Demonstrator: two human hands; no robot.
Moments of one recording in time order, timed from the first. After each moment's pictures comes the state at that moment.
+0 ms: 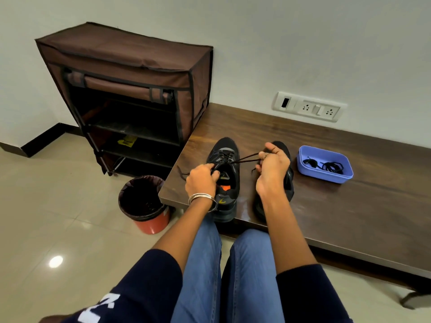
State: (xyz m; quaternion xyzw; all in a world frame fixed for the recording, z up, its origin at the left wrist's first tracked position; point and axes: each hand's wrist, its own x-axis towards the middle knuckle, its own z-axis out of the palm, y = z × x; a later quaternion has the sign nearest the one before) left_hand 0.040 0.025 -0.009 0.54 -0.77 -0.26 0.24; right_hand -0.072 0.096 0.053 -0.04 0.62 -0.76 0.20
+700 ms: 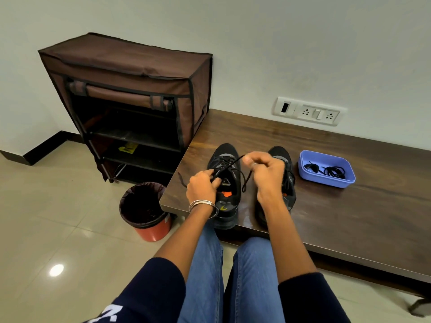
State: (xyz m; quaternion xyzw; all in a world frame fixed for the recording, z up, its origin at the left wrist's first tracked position) left_hand 0.039 0.017 -0.021 0.54 -0.75 -0.30 0.25; right_hand -0.069 0.097 0.044 -0.24 0.66 -0.69 0.15
